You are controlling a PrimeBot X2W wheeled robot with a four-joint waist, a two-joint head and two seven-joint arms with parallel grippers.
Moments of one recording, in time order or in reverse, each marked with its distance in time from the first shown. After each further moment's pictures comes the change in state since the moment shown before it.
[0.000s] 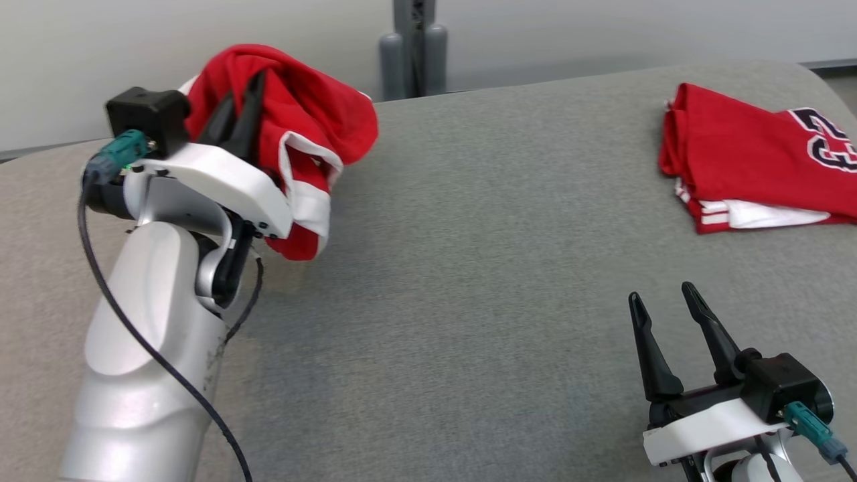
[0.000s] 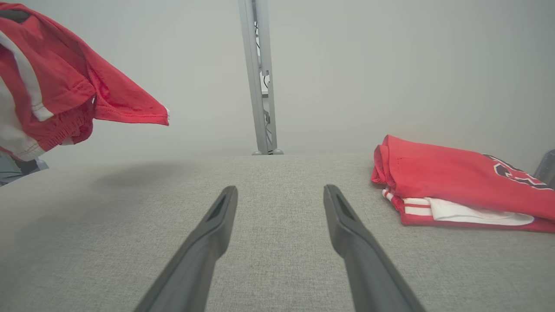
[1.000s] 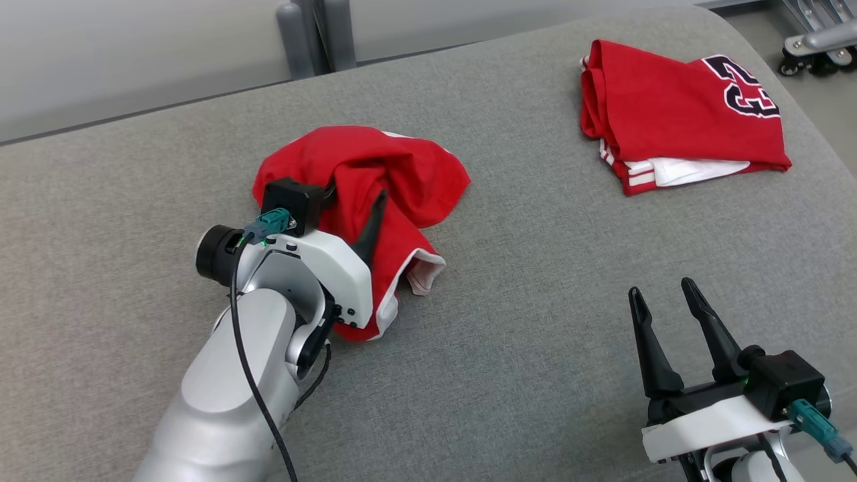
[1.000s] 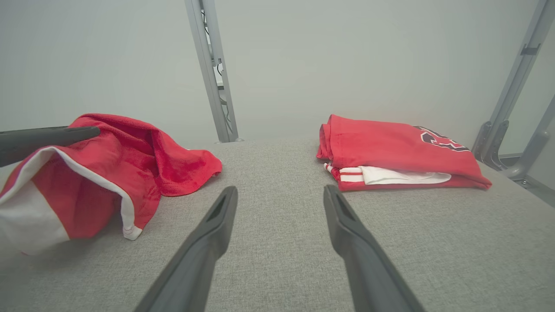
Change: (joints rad) left arm 0.066 -0.049 -0.269 0.150 -0.016 0.033 0.013; right arm -0.004 0.001 0.006 -0.012 0.039 0.000 0.000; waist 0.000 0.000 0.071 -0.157
